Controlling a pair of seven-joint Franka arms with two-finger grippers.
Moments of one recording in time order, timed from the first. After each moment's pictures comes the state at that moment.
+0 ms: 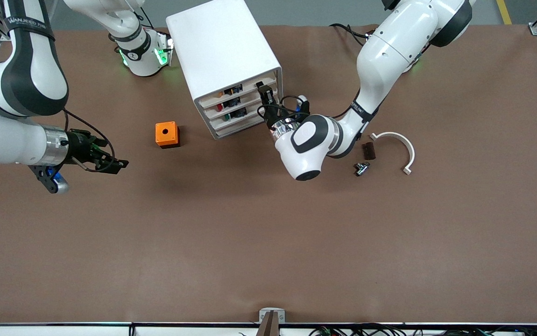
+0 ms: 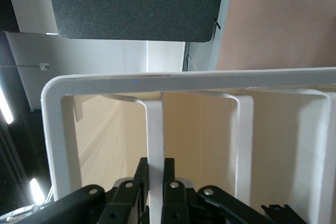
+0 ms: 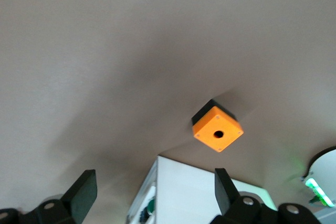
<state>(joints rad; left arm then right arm) -0.45 0.83 -0.31 -1.44 -0.96 1.41 -2.45 0.09 0.21 -0.02 -1.70 0.31 1.65 0.79</state>
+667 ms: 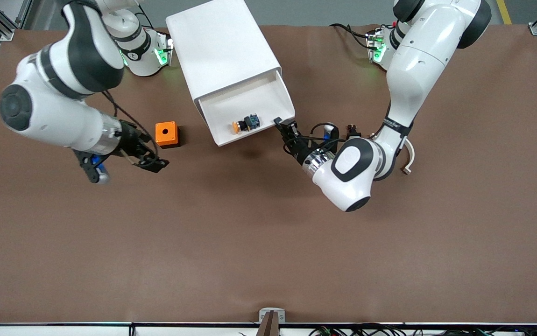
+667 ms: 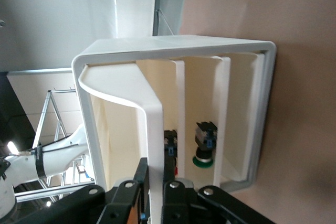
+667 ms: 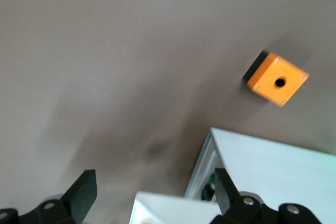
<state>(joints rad) -0.36 0.83 -0.18 -1.32 -0.96 1.42 -2.43 0.34 0.19 -0.01 -1.70 0.32 1.80 1.18</state>
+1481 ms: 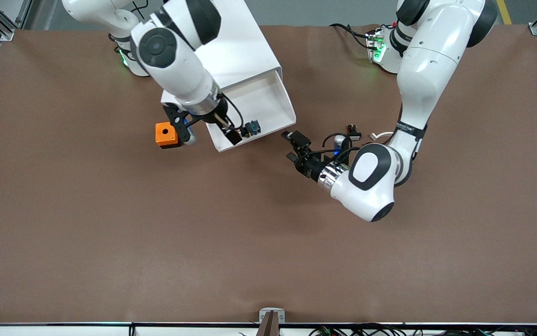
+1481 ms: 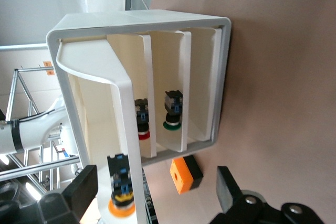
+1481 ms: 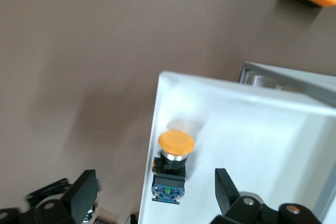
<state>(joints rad) -0.33 0.82 -0.12 -1.28 -0.95 1.49 -2.41 0.69 0.19 -0.01 -1.76 0.22 2.02 1.61</state>
